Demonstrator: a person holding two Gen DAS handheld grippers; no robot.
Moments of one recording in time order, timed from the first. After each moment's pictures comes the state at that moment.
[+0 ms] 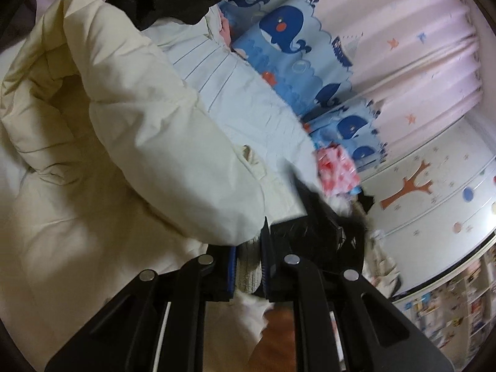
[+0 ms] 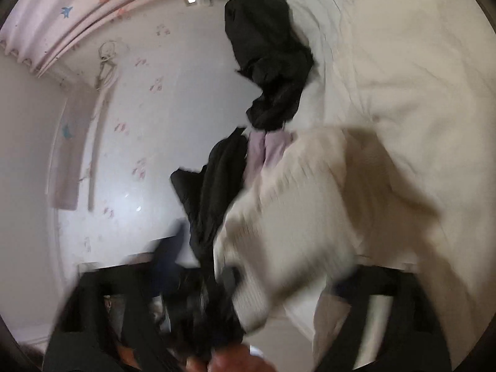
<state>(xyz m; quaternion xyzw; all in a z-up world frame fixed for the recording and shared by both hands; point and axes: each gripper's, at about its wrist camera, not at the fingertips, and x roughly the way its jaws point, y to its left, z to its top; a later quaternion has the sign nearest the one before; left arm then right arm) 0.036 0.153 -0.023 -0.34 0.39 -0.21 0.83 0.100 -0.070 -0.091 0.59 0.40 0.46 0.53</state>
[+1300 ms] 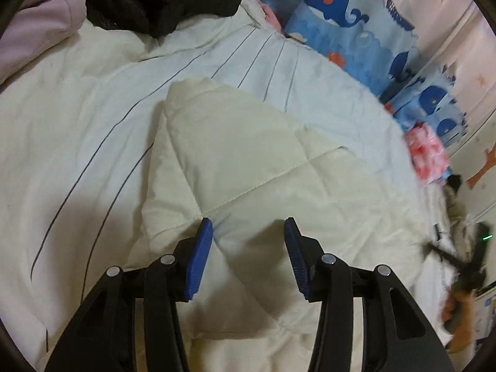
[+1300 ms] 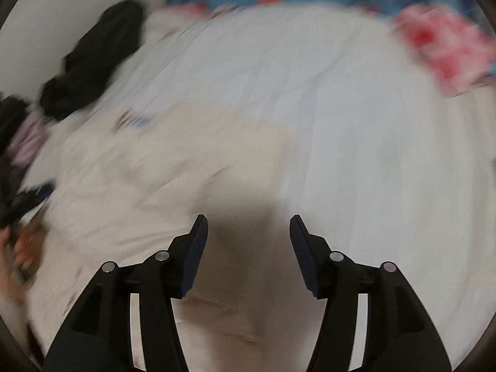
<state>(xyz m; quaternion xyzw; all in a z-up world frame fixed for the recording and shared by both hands) 0.140 0.143 -0.080 -0.19 0.45 -0.07 0.87 0.129 -0.360 -0.016 0.03 0.47 0.10 0.88</state>
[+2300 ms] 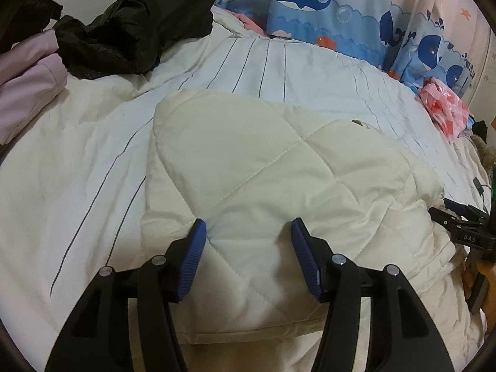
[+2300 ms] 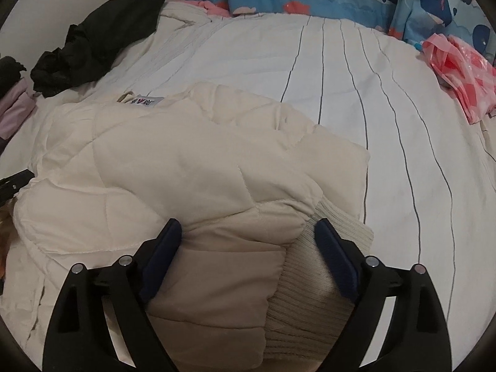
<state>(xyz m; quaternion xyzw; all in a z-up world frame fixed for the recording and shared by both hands) 0.126 0.100 -0.081 -0.05 0.42 -0.03 0.90 0.137 -0.284 -0.083 -0.02 0.45 0.12 0.89</state>
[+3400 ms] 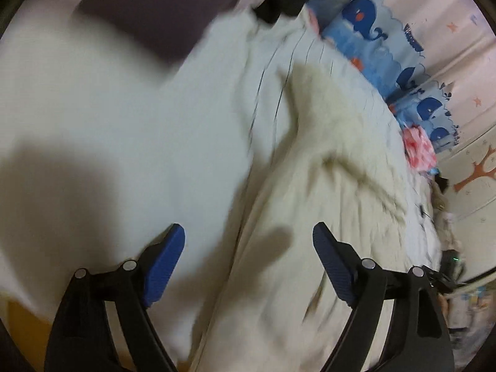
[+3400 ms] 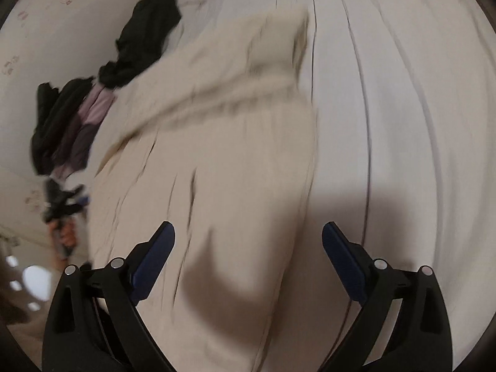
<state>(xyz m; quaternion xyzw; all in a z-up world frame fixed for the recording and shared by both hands) -0.090 0.303 -0.080 -0.28 0.50 -0.07 0.82 -0.066 -0.397 -0.067 0.20 0.56 0.26 0.76</state>
